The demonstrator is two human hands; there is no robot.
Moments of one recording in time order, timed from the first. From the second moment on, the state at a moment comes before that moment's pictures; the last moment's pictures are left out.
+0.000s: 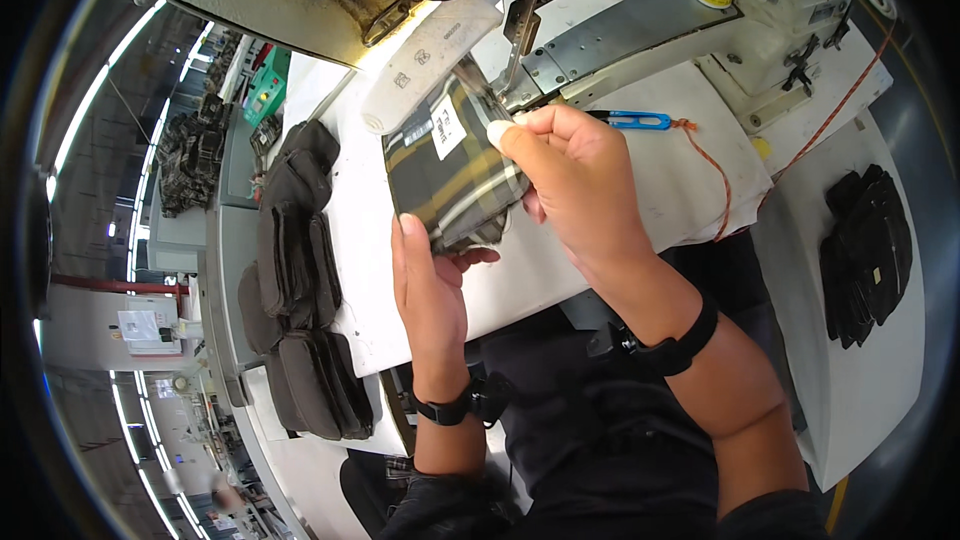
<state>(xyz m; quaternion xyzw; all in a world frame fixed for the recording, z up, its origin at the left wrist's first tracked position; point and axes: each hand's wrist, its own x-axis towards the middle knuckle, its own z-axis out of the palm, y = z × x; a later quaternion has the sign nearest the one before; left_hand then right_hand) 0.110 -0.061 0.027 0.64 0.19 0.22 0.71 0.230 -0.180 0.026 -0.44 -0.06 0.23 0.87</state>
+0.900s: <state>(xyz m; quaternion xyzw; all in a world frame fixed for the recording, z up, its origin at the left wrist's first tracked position) 0.133 -0.016 0.002 0.63 0.28 0.14 0.71 0.347 -0.249 -0.060 -0.83 -0.49 -0.24 0.14</state>
